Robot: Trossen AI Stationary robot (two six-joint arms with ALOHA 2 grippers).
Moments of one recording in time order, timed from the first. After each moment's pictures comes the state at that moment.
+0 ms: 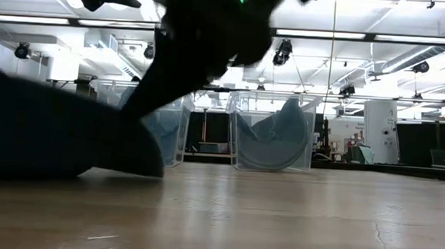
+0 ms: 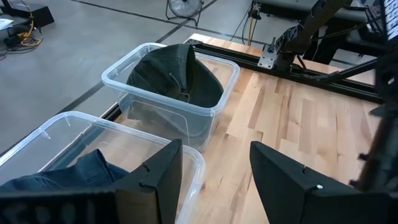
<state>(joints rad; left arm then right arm) -0.07 0.75 0.93 -0.56 -0.41 -0.26 0.34 2.20 1.66 -0.33 0.15 -0.06</state>
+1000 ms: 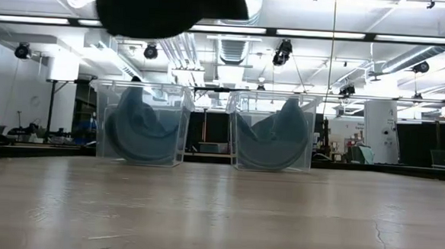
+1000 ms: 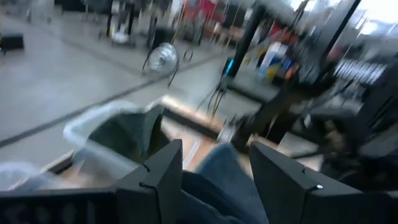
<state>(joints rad) -0.07 0.72 0.93 -0.27 -0.38 -0.36 0.44 2.17 2.34 -1.32 0.84 0.19</state>
